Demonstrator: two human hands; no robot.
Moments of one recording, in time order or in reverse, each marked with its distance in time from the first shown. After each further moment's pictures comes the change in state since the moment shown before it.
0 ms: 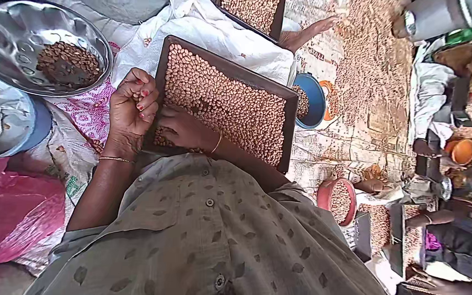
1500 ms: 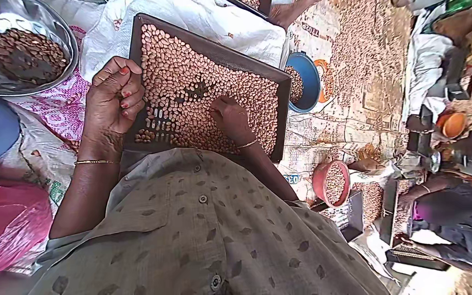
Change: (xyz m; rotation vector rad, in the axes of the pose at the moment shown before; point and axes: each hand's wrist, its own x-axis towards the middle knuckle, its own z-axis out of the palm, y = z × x) left_hand 0.003 -0.001 0.016 0.372 0.026 -0.091; right_hand -0.112 0.028 -0.054 -0.396 0.216 0.675
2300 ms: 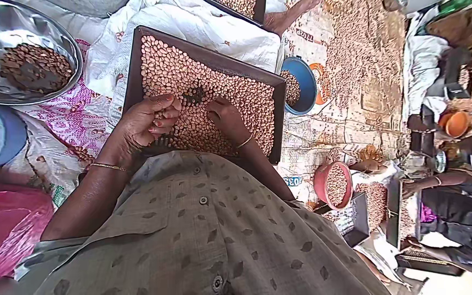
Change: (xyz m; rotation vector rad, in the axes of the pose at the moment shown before) left_hand 0.001 -0.012 0.033 -0.065 -0.166 -0.565; right_hand 0.012 0.013 0.006 0.151 0.012 -0.135
